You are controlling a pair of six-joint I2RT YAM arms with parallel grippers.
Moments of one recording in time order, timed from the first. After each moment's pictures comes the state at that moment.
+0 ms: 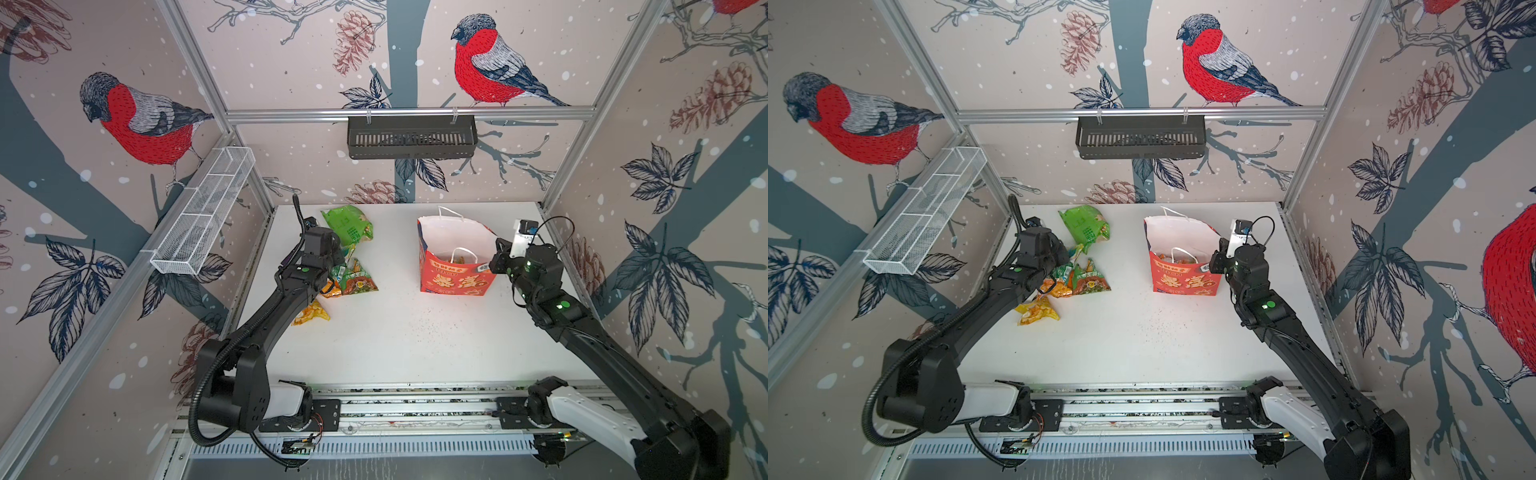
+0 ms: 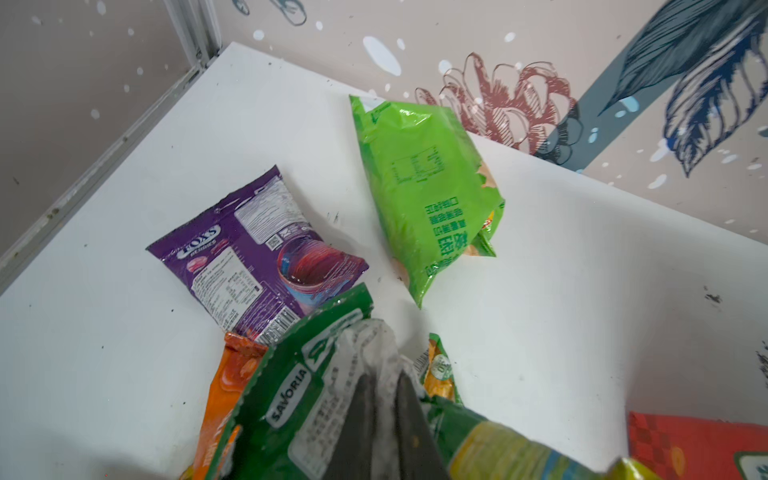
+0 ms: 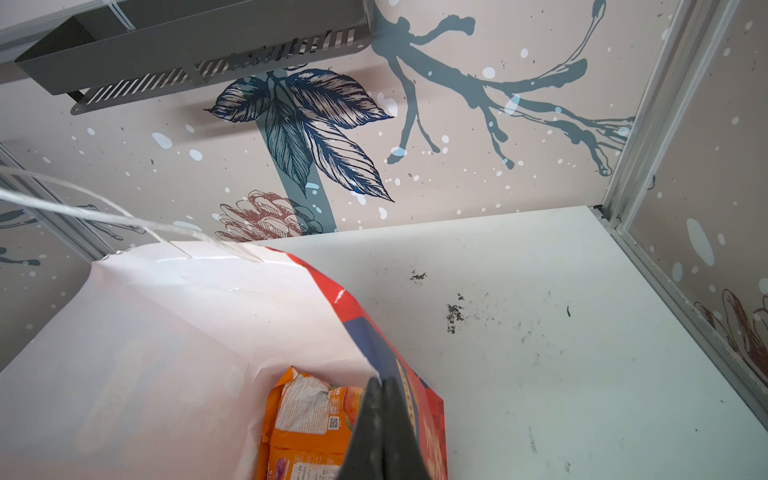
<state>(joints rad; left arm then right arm) -0.22 1.37 0.95 -0.22 -0.24 -0.47 0.39 0.97 0.77 -0.03 0.19 0.23</state>
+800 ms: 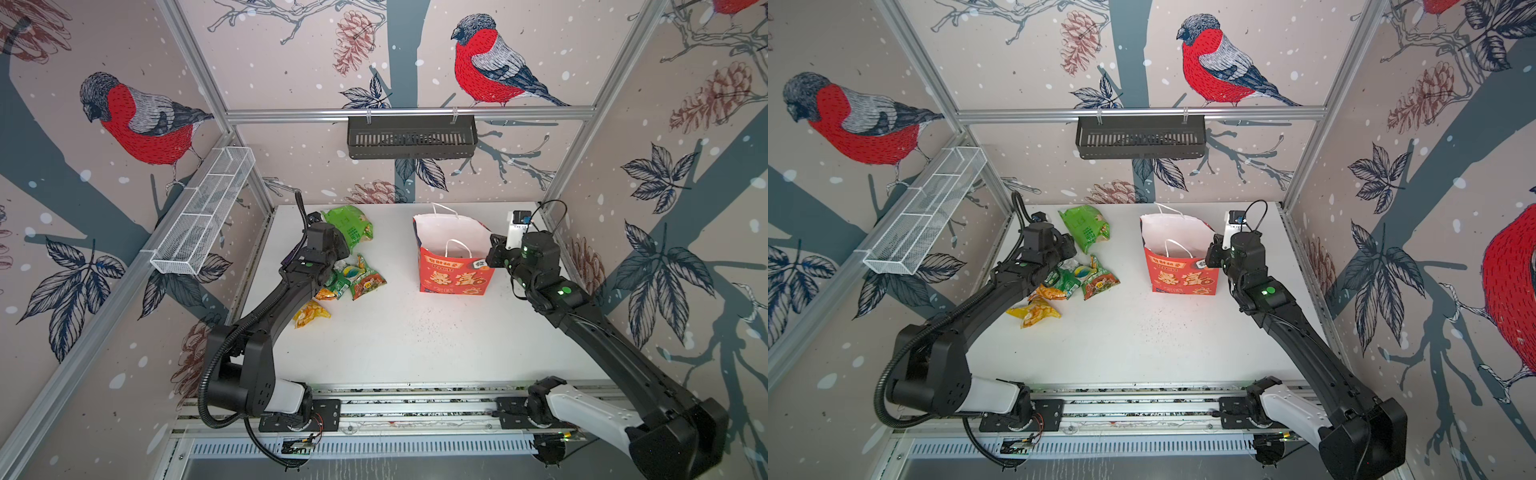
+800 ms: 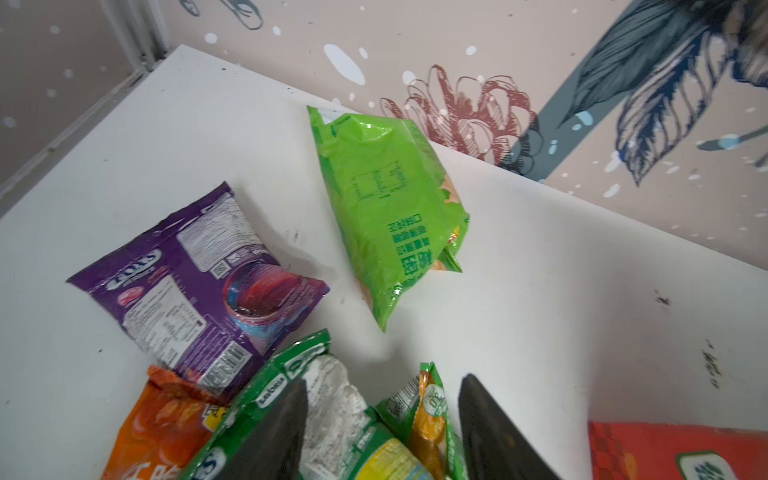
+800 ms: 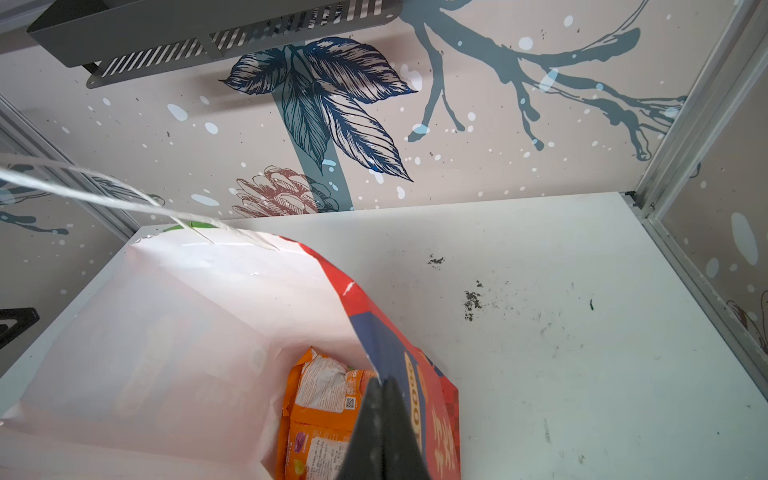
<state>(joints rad) -0.22 1.42 0.98 -0.12 -0.13 -0.45 0.39 1.05 0.93 -0.20 0.13 0.24</state>
